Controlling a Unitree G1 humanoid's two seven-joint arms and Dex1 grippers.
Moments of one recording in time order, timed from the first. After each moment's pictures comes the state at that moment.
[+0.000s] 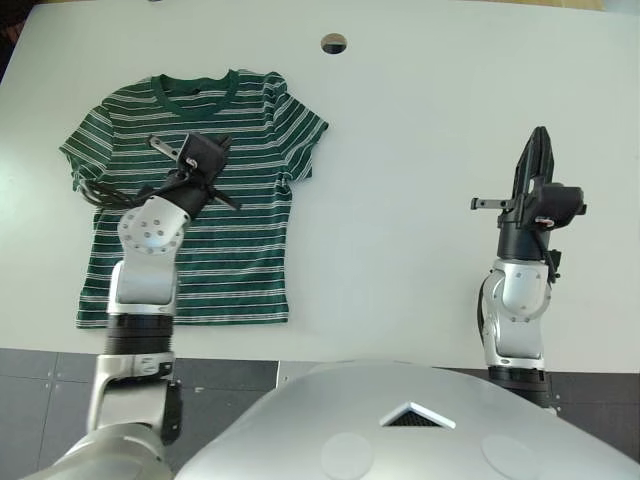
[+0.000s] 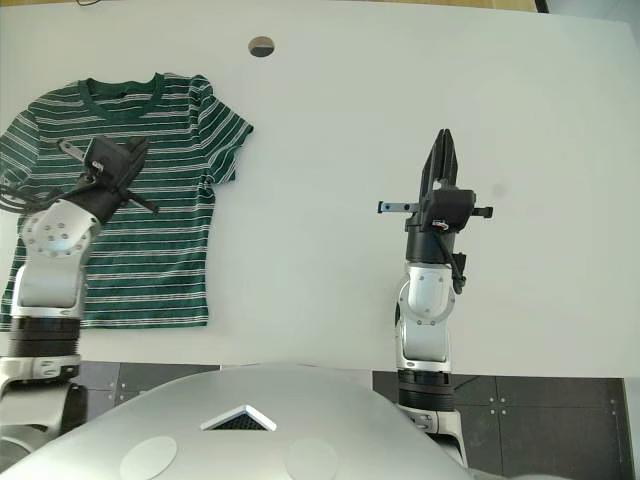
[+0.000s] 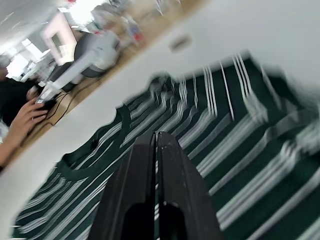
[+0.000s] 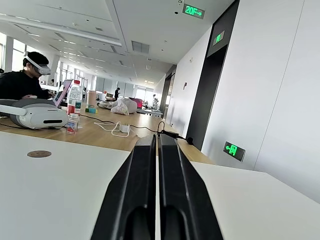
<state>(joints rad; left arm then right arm) 0.01 0.63 -0.02 0.02 0.13 0.06 -0.48 0.27 -0.06 0.01 -0.16 -0.16 -0.43 -0.08</state>
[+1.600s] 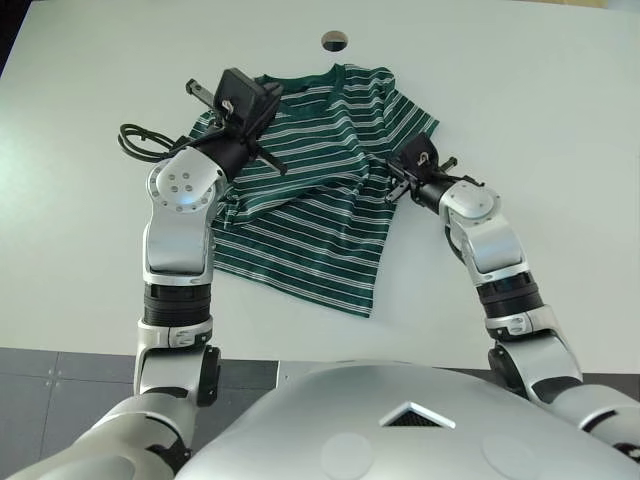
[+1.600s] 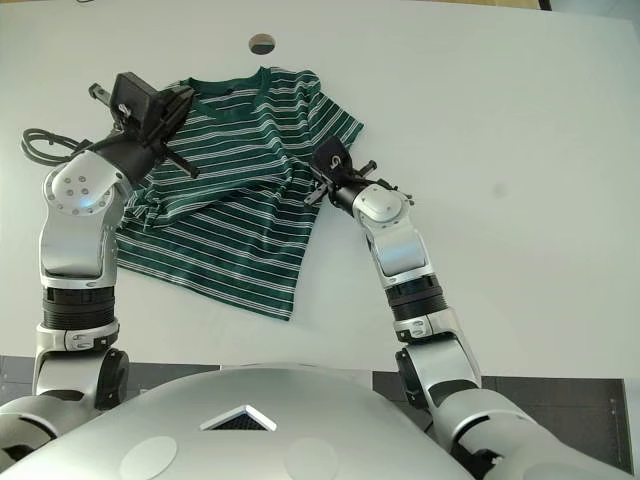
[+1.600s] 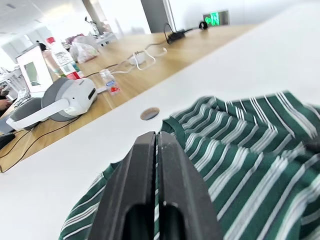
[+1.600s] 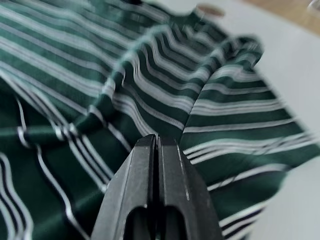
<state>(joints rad) -0.19 0.32 0.00 -0.16 0.01 0.34 -0.48 -0.27 -0.17 0.27 0.19 -0.10 0.40 0.45</state>
